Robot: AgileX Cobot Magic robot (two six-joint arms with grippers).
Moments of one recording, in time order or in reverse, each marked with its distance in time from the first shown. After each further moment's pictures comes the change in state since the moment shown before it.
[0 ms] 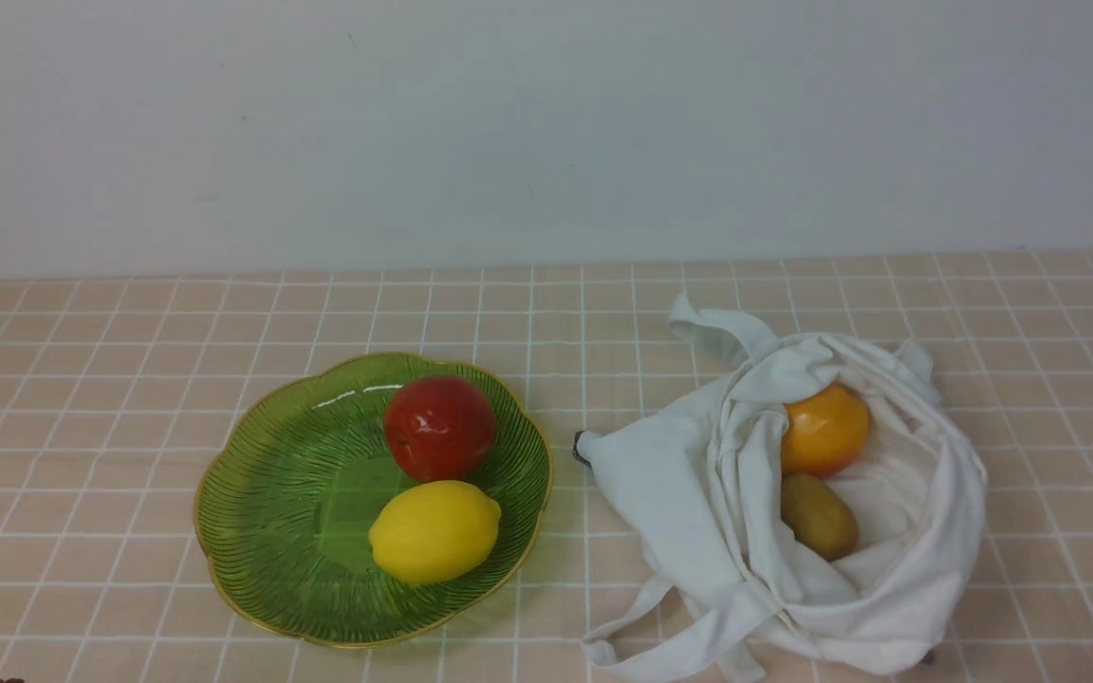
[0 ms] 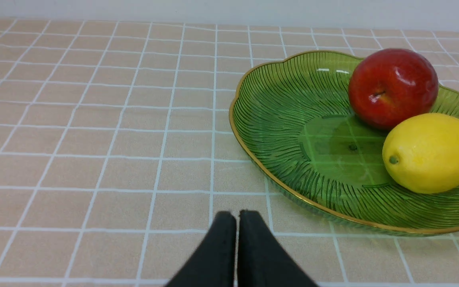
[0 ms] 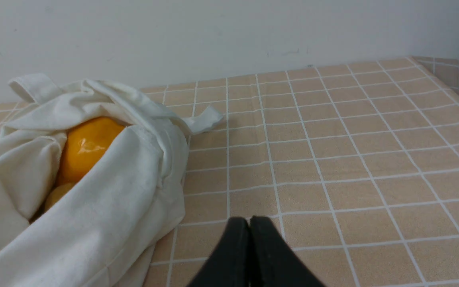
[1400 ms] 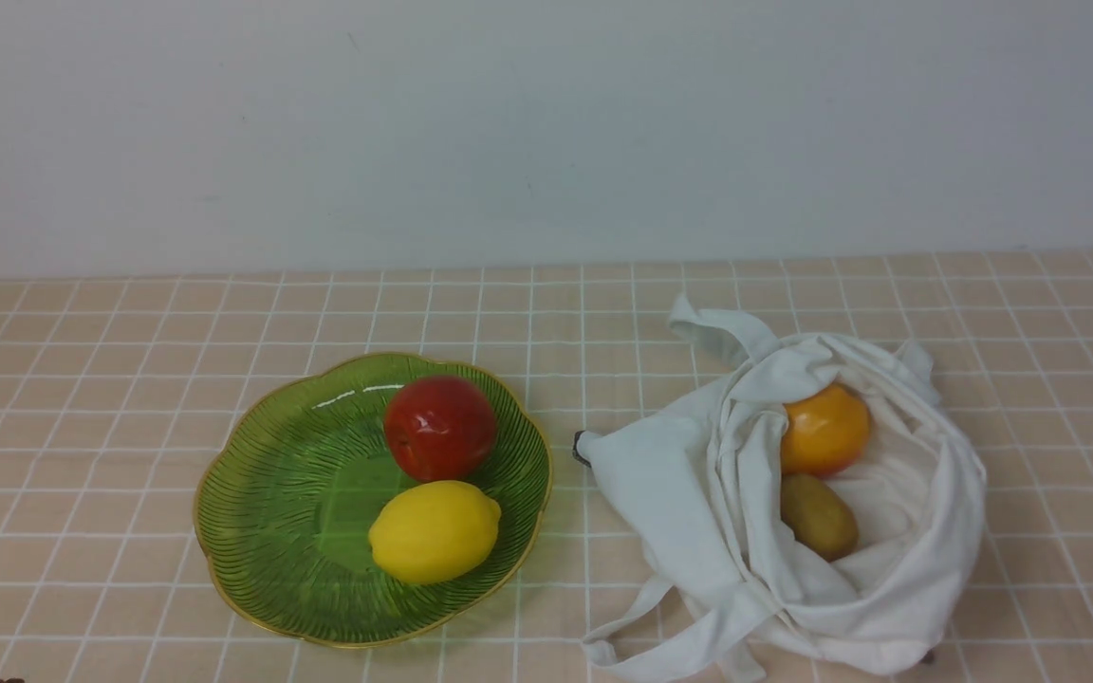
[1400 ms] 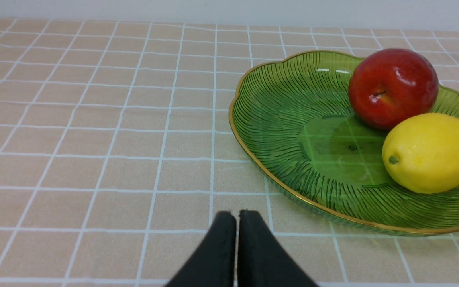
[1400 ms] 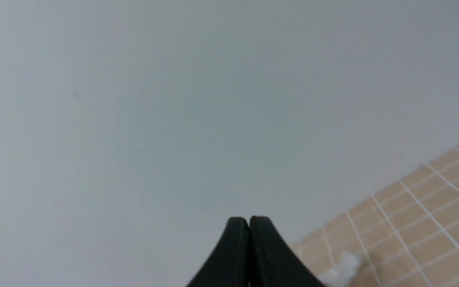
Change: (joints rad) right arm 0.000 0.000 0.011 0.372 -0.434 0.176; left arm 0.000 0.000 0.000 0.000 0.000 0.001
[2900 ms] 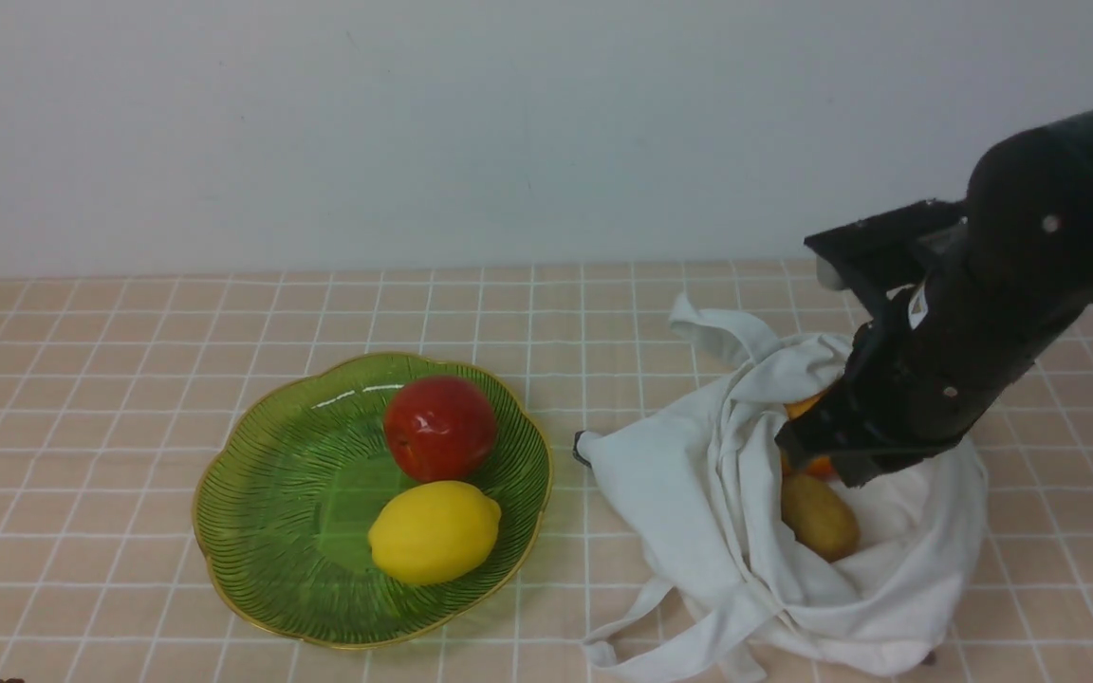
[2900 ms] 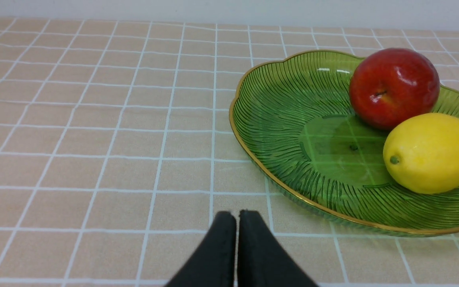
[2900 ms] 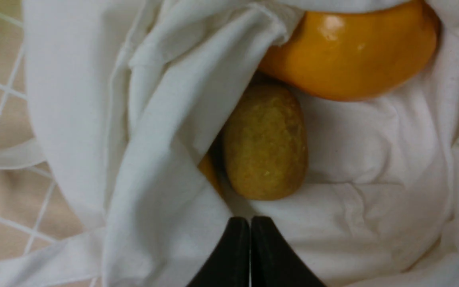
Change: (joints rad) right arm 0.413 1.689 -1.250 -0.216 1.079 -0.419; left arm 0.000 0.000 0.000 0.000 0.000 -0.001
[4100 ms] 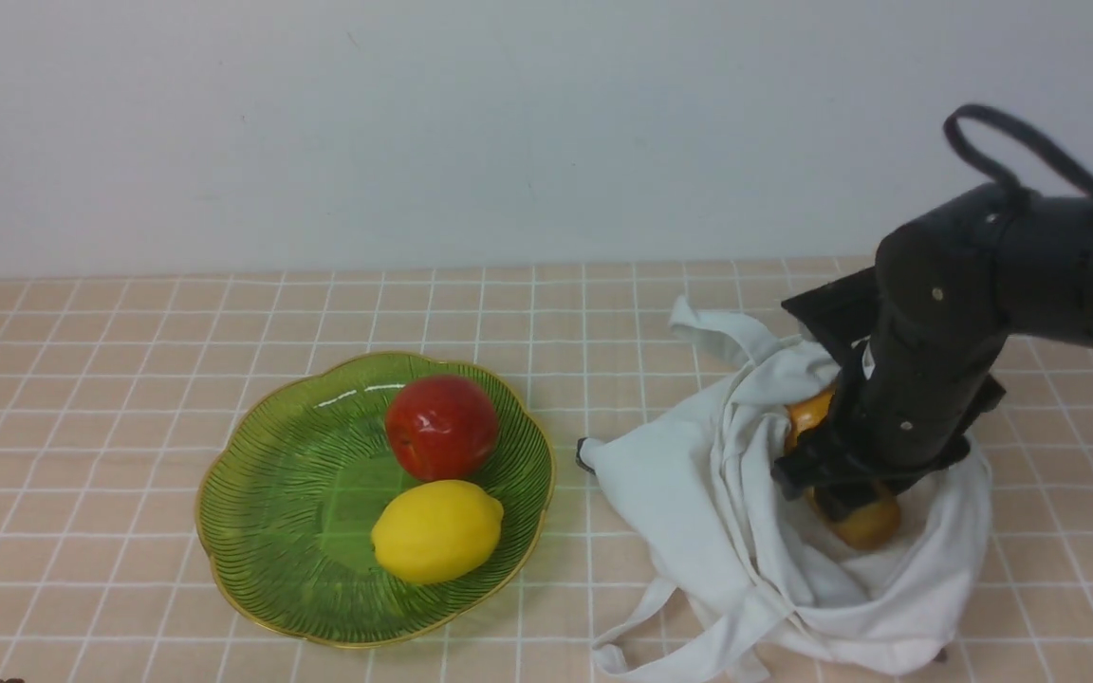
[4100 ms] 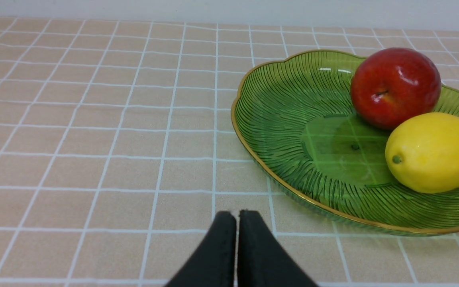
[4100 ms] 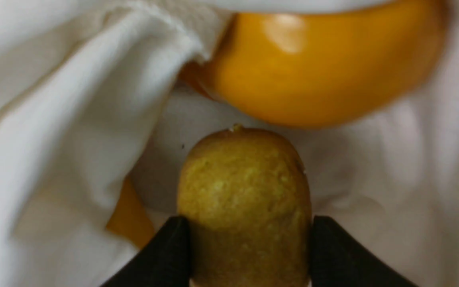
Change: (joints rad) right arm -0.009 0.087 -0.008 -0.126 -0.033 0.084; left arm 0.000 0.000 0.000 0.000 0.000 0.001
